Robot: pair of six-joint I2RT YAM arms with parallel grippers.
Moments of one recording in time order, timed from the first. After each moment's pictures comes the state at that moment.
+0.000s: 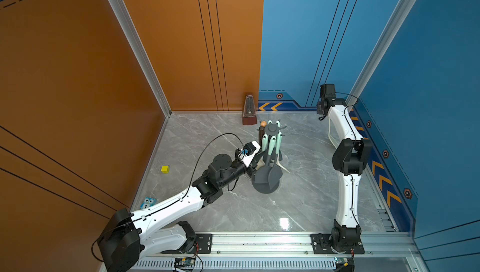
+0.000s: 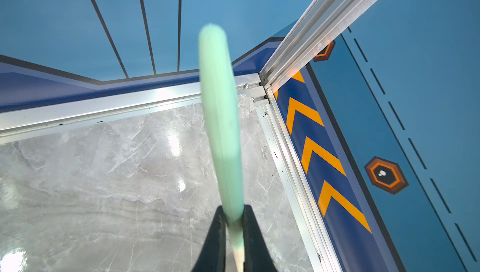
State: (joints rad) left arm -0.82 1.13 0.68 0.44 0.07 0.11; right arm -0.02 2.41 2.39 -0.79 0.46 0.03
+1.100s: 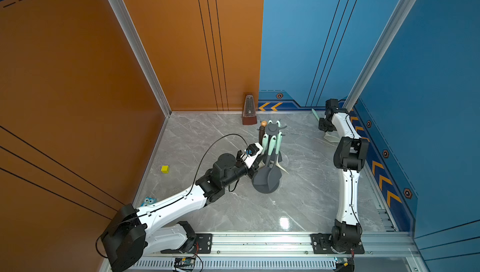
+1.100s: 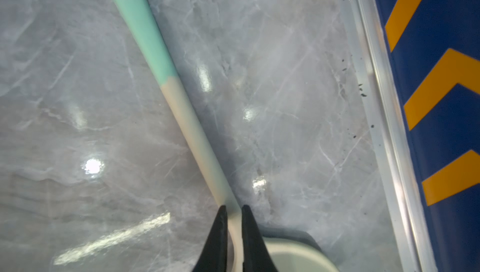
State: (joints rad) left arm -0.82 1.17 0.68 0.39 0.07 0.11; right arm -0.13 2.60 2.41 -0.94 0.16 0.09
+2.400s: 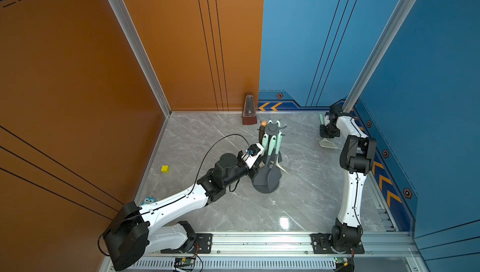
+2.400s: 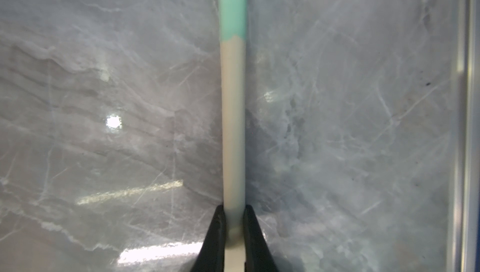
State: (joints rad) left arm -0.82 1.19 0.68 0.39 0.07 0.11; right arm -0.17 2.45 2.10 -0.89 0.02 -0.05
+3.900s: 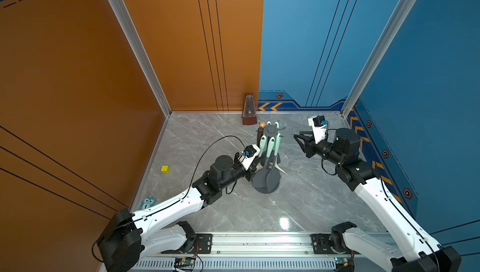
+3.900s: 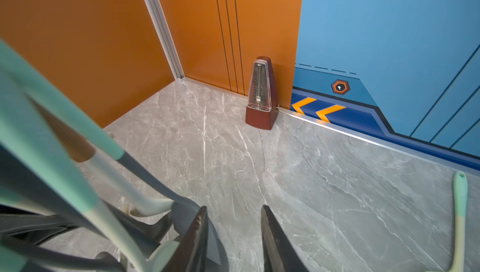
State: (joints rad) left arm -0.81 1.12 0.65 0.36 0.09 0.09; right arm 0.31 0.98 0.94 -0.19 -0.36 0.03
